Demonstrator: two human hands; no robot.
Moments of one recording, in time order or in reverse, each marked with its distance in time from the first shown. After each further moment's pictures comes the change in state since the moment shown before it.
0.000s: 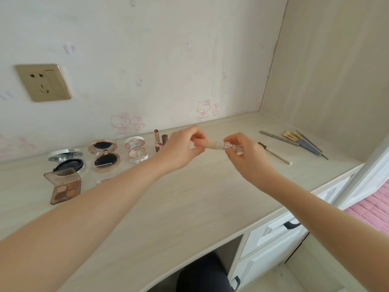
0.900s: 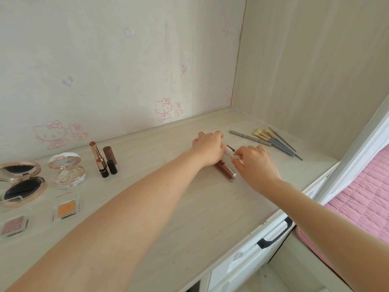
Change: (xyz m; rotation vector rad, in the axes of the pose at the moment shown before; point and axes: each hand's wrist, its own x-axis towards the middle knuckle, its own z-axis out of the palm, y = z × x) left_hand 0.142 0.043 0.168 0.292 -0.270 -0.127; right_hand 0.035 0.147 -0.039 -0.591 -0.041 0.150
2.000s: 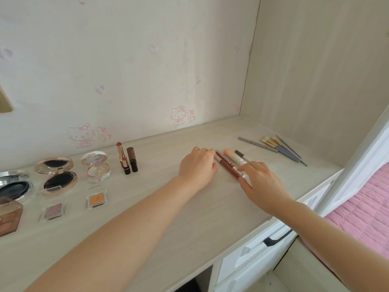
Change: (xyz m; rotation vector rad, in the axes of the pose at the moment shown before) left_hand -0.079 -0.031 -0.014 0.140 0.251 0.054; right_hand -0.049 -0.016 -0.012 0.069 0.024 -0.194
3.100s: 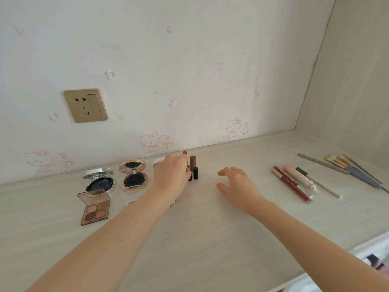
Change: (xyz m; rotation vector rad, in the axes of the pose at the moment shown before) left_hand -0.076 -0.161 -0.092 0.270 0.173 -0.331; right_hand 0.073 -0.164 0.068 0.292 -0.183 -0.101
